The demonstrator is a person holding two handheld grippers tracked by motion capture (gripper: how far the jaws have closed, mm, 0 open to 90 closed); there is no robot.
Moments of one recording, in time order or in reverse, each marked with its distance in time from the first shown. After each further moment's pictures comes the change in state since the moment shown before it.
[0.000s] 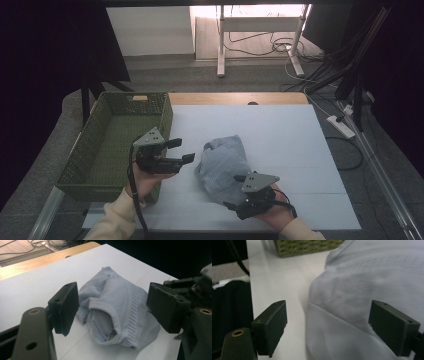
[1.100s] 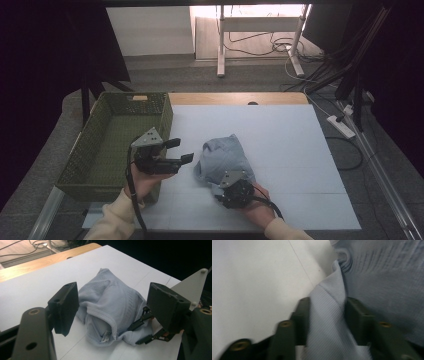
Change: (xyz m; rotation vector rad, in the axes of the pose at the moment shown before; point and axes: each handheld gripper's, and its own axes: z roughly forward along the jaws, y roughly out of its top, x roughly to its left) left arm -0.001 0.000 -0.005 -0.009 0.009 0.002; right arm -0.001 0.001 0.063 0.268 -0.044 0.021
